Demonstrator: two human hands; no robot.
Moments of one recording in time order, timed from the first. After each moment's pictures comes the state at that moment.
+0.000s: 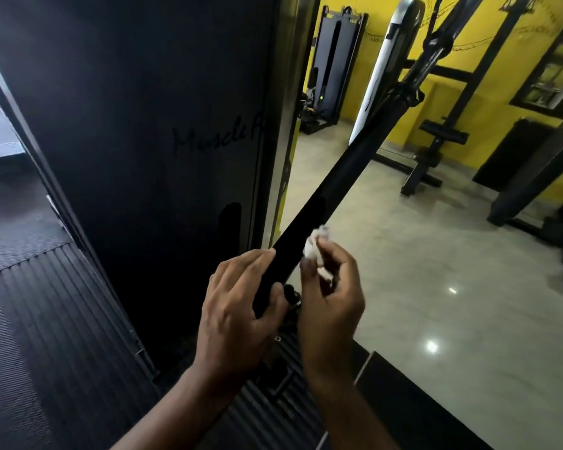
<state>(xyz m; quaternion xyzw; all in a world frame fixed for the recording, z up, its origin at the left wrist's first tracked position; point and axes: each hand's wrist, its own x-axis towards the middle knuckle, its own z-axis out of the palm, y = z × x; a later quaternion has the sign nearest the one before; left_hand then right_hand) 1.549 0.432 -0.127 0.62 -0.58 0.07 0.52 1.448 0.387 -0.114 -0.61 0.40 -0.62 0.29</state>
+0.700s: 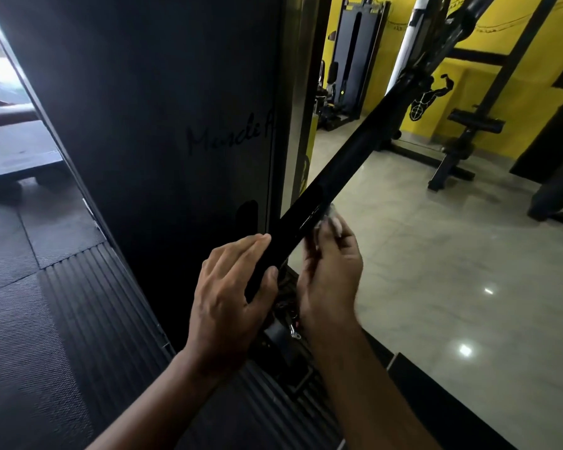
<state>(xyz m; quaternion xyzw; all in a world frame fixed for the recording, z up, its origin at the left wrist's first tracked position) 1.567 0.430 -0.126 0.63 -0.59 0.11 0.49 1.473 0.358 -0.095 -0.23 0.30 -0.62 0.69</state>
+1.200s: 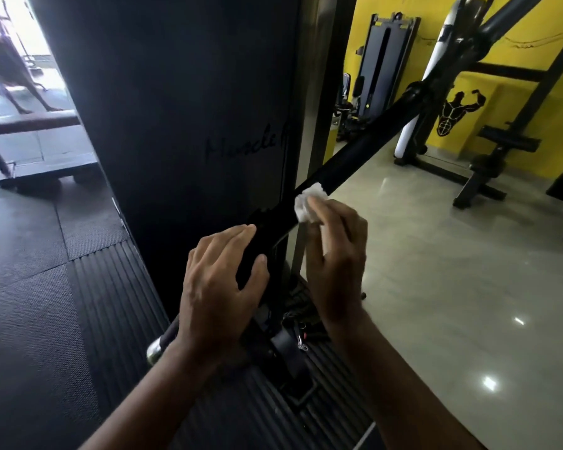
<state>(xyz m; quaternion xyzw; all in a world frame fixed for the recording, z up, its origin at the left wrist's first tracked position) 1.561 0.429 -0.106 0.70 -0.52 0.15 0.46 1.450 0.313 -0.112 -0.77 0.24 -0.60 0.01</state>
